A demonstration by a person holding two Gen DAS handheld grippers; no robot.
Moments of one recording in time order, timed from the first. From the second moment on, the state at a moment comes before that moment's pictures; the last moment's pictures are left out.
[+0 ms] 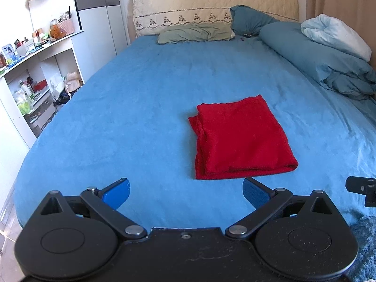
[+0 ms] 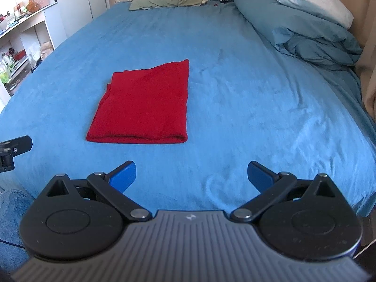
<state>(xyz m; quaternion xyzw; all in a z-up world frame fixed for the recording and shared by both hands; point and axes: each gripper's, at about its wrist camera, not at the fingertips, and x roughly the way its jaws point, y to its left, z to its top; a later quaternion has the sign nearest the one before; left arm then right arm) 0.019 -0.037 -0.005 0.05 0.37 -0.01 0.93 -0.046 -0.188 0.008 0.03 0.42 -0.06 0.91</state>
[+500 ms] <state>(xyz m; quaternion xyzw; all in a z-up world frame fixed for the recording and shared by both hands) 0.020 -0.035 -0.004 0.05 0.37 -0.02 0.93 -0.045 -0.187 0.008 0.03 0.42 -0.06 0.91</state>
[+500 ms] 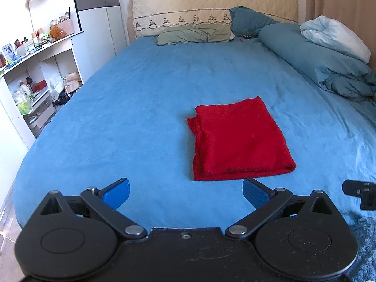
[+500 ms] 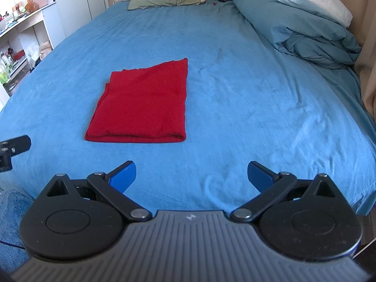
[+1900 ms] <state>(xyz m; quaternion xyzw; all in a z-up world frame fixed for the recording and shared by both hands) 0.014 -0.026 0.003 0.05 0.36 -0.03 0.93 -0.046 -0.174 0.008 0.03 0.42 -0.06 0.91</state>
